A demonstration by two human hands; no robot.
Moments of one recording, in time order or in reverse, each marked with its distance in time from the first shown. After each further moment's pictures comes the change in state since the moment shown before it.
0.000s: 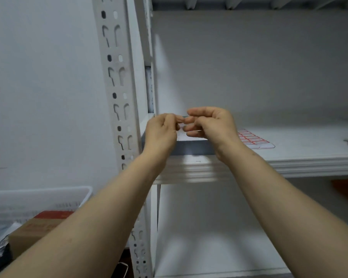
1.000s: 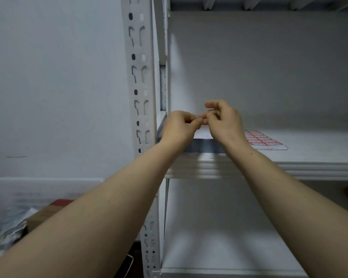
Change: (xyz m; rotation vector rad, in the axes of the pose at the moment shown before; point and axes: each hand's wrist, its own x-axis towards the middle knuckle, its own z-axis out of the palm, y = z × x) left_hand 0.009 0.001 0.000 0.278 -0.116 0.018; right_hand 0.016 0.012 0.005 -0.492 0.113 -0.264
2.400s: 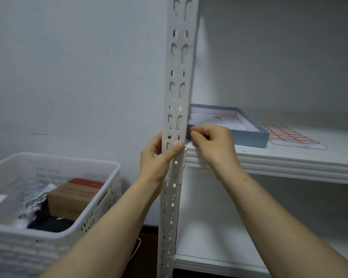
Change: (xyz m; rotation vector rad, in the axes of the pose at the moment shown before) left_hand -0.065 -0.103 -0.053 -0.629 0.190 -0.115; right_hand -0.067 -0.016 0.068 0.051 -0.168 0.072
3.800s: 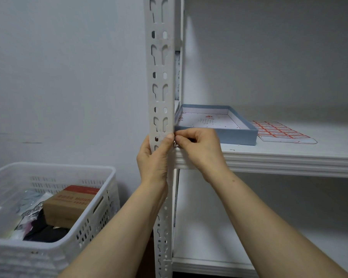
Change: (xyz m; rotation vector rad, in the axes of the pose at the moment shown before) left_hand -0.001 0.004 0.036 -0.176 0.241 -0.072; right_hand -0.001 0.004 0.001 0.146 -0.073 0.032
